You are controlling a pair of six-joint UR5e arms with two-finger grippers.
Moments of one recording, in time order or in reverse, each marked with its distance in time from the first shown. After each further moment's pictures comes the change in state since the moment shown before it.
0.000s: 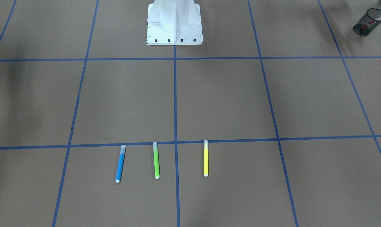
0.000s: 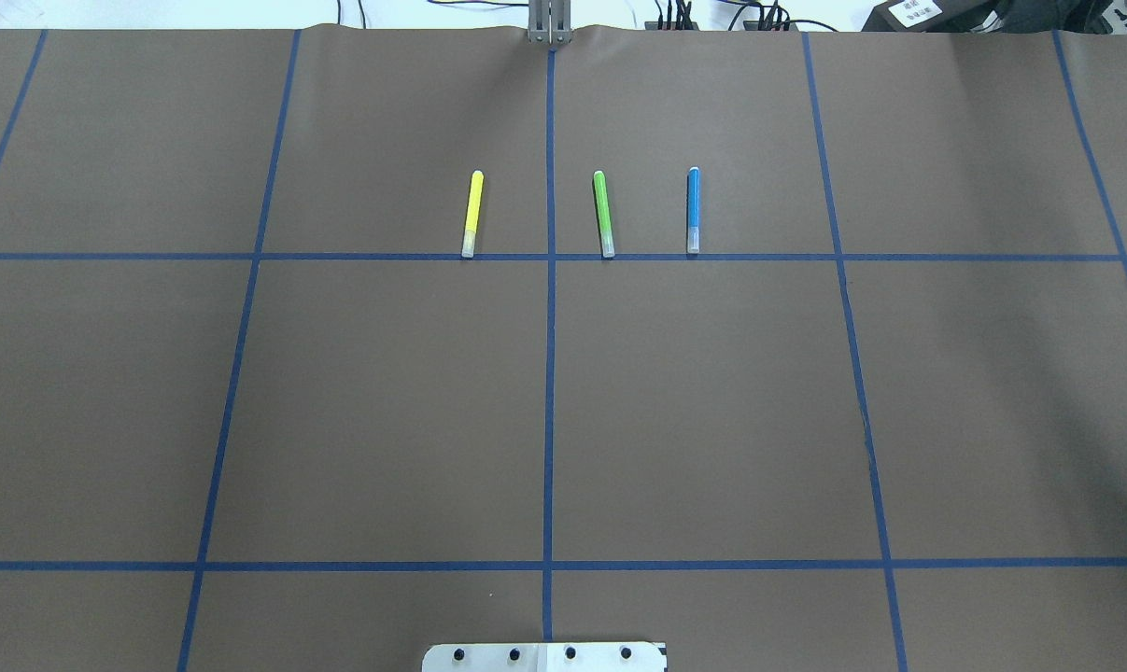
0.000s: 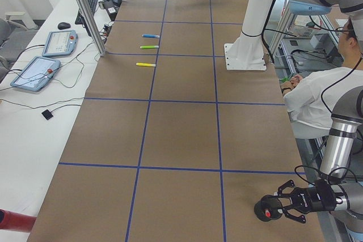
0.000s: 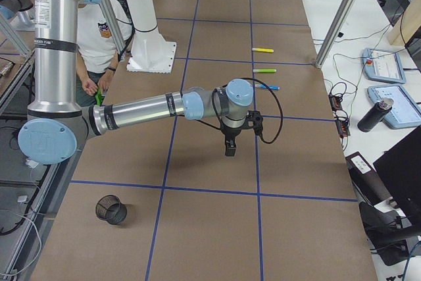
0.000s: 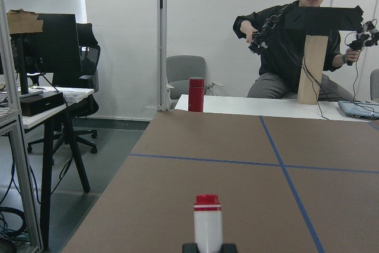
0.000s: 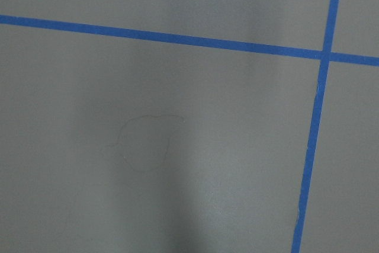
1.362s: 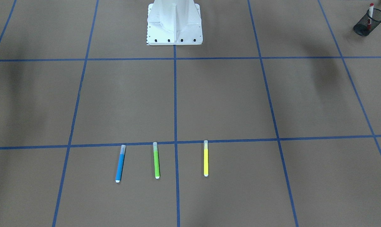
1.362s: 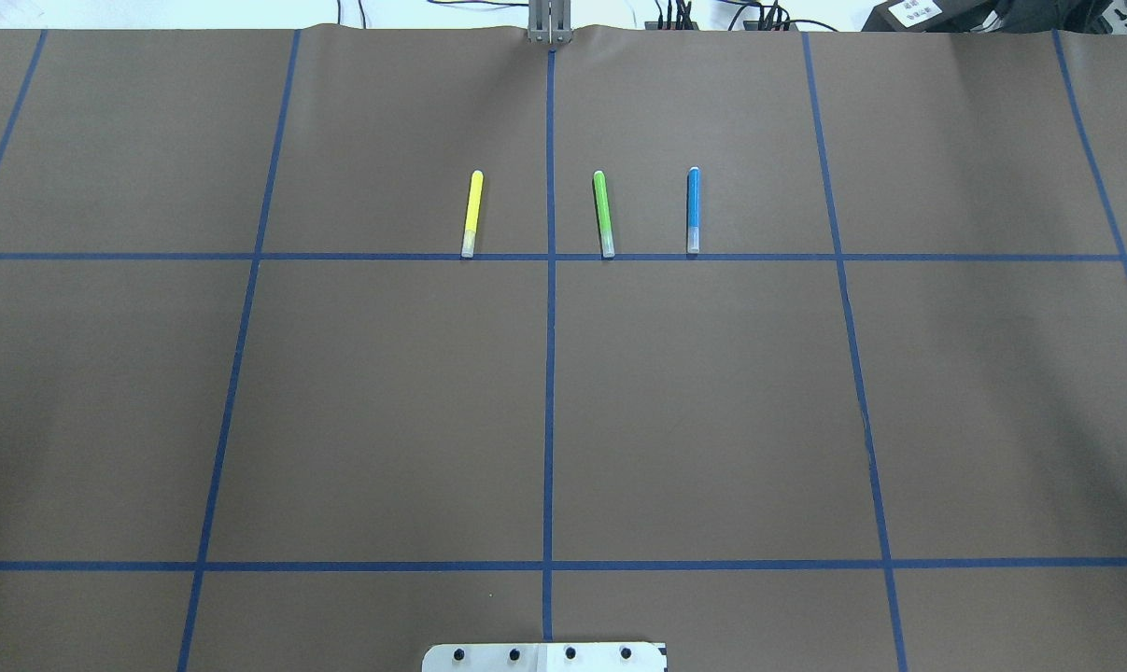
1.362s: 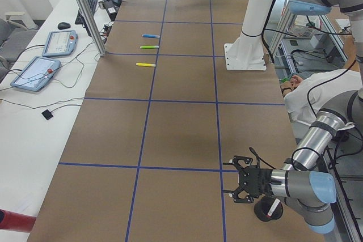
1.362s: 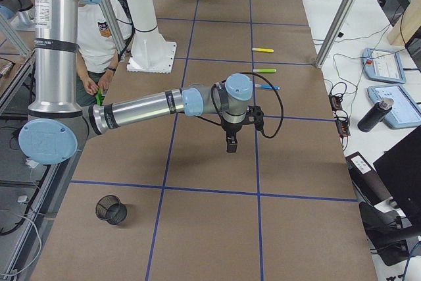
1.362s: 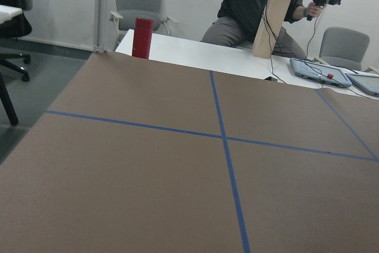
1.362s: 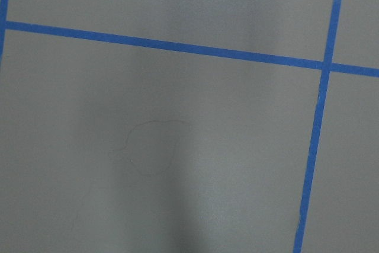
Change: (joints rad) left arm -0.068 -0.113 -0.510 0.852 -0.538 -0.051; right arm 0.002 0.005 0.029 -0.002 -0.010 0.003
